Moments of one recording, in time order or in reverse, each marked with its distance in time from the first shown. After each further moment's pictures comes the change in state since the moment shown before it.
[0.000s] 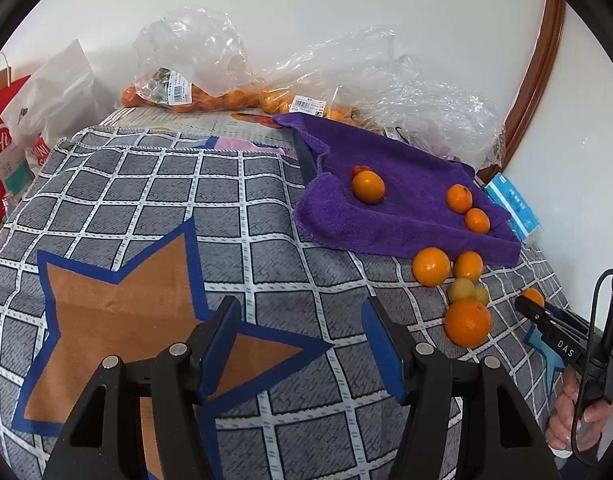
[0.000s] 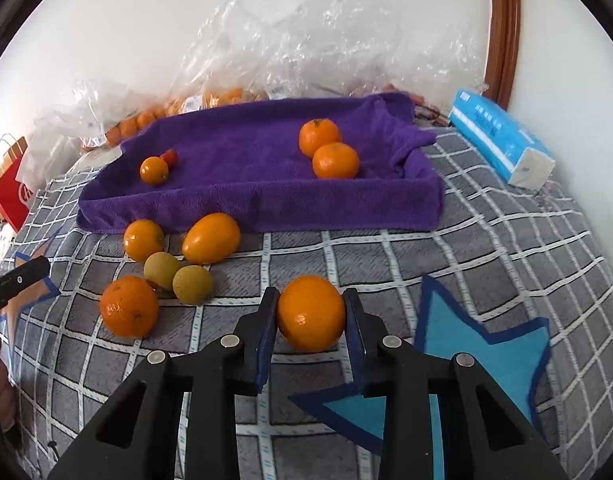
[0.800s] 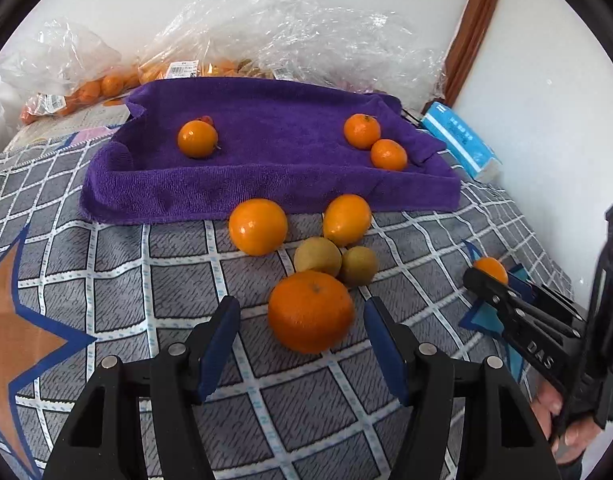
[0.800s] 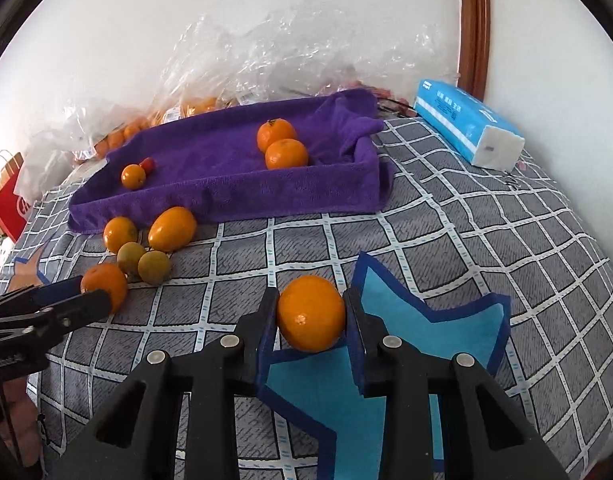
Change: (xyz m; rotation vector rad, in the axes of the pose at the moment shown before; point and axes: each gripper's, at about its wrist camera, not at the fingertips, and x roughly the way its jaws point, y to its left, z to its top) left arm 0.047 -0.125 -0.012 0.148 0.135 -0.091; right arm -0.004 -0.039 -0.012 0.064 0.007 0.036
